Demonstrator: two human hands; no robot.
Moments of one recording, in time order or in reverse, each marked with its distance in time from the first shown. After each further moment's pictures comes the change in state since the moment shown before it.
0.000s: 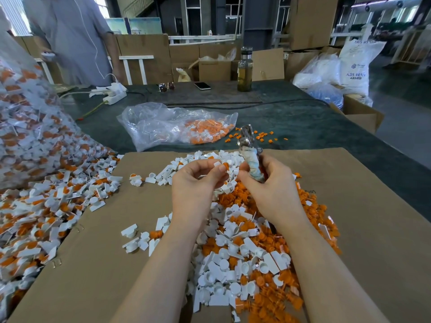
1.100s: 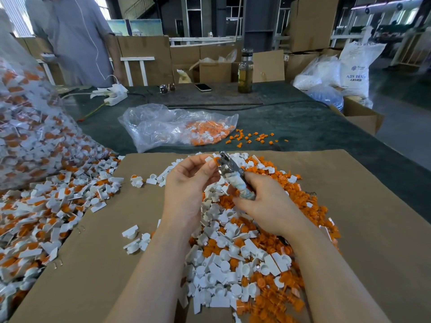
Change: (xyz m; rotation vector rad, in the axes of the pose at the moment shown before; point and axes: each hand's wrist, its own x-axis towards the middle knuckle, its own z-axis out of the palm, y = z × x) left_hand 0.009 -0.001 -0.012 -0.286 -0.087 0.016; right_hand -0.002 0.003 -0.003 -0.248 -0.390 -0.074
